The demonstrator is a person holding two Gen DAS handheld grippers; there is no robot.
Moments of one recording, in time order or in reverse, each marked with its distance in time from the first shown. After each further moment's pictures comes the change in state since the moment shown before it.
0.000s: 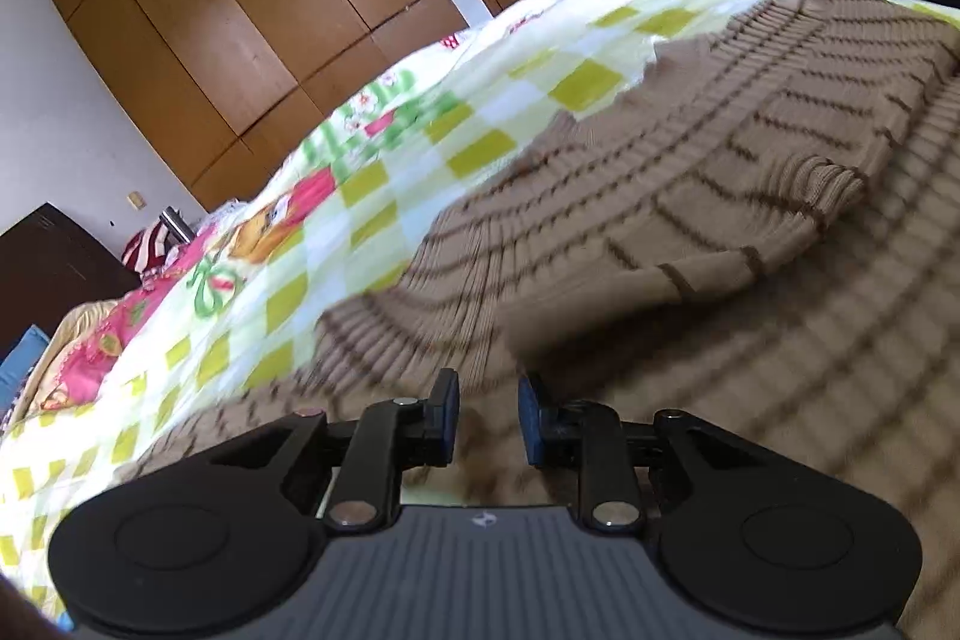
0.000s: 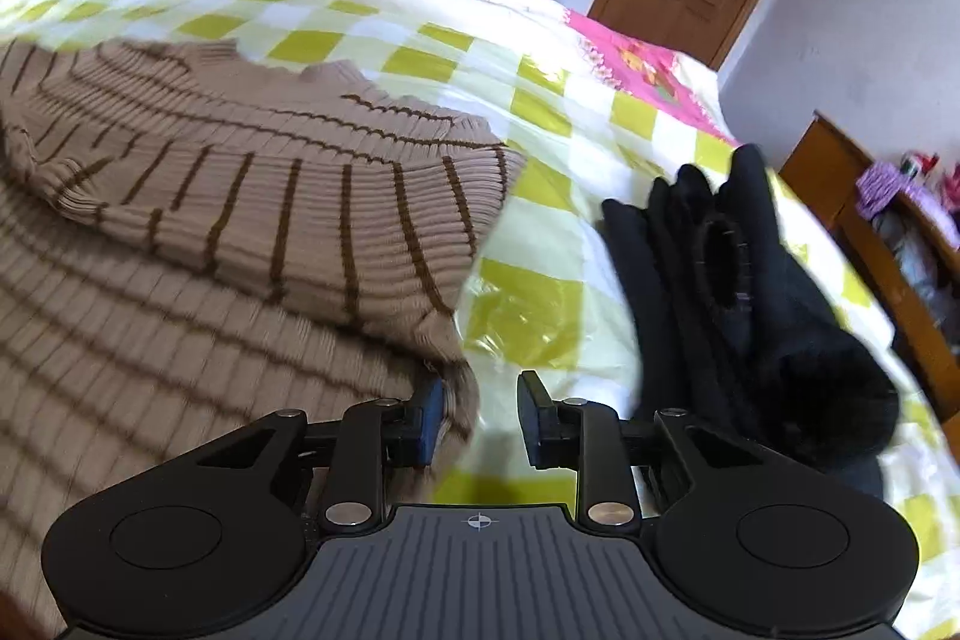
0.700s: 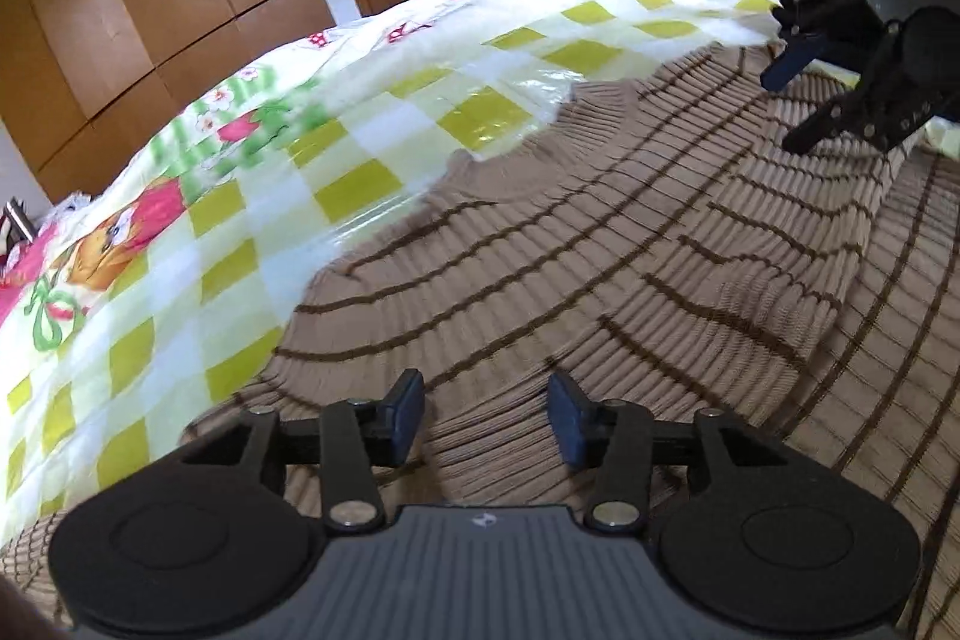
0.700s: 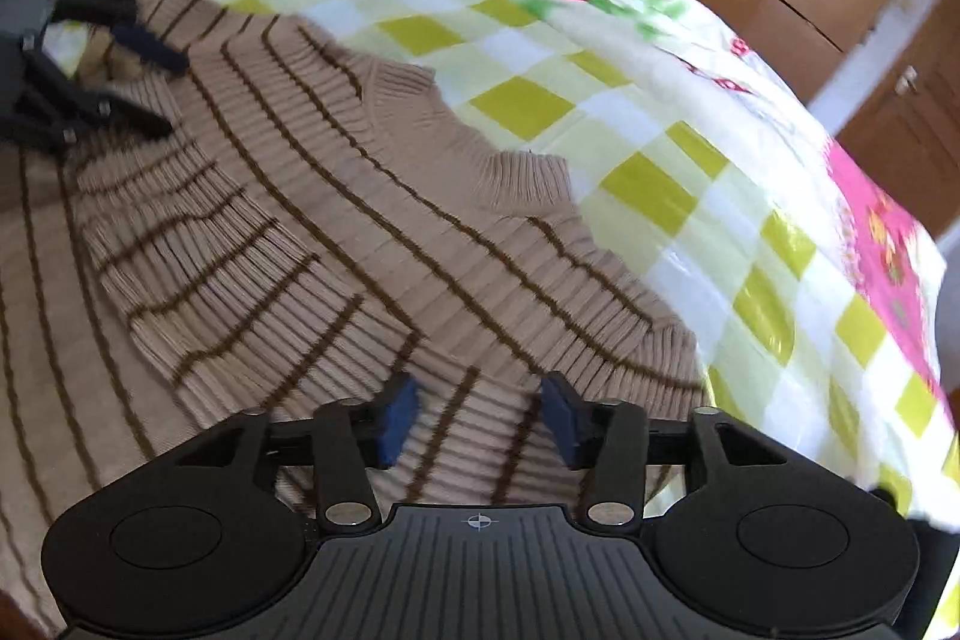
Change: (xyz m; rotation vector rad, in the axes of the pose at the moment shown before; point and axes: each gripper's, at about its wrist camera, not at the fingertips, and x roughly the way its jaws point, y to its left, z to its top) left arm 0.052 0.031 0.048 -0.031 -0.003 -0.365; right arm 0.085 0.021 0.098 -0.448 -0.041 0.396
